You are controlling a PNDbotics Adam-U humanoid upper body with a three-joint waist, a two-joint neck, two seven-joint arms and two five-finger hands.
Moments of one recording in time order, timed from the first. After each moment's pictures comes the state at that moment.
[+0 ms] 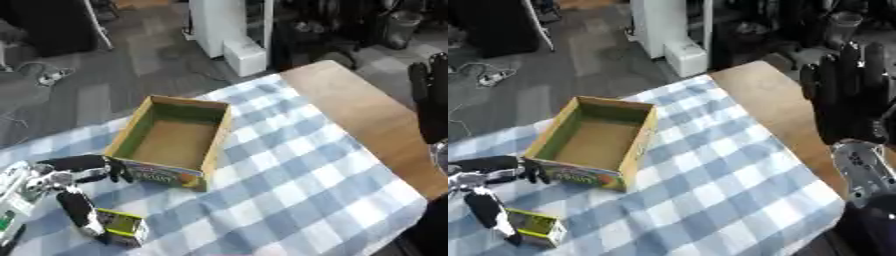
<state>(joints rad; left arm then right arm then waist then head) -0.66 0.50 -0.45 -1.15 -0.66 -0.29 -0.60 -0.09 -0.63 -0.04 -1.99 -1.27 -0.50 0.61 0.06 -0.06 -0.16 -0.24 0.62</state>
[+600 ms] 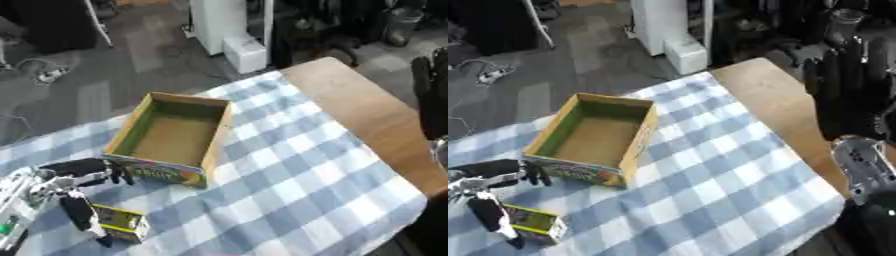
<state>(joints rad) -0.64 0.50 -0.46 -1.13 -0.68 -0.30 -0.58 -0.09 -0.63 -0.04 -1.99 -1.31 -0.55 0.56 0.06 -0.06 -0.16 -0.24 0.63</state>
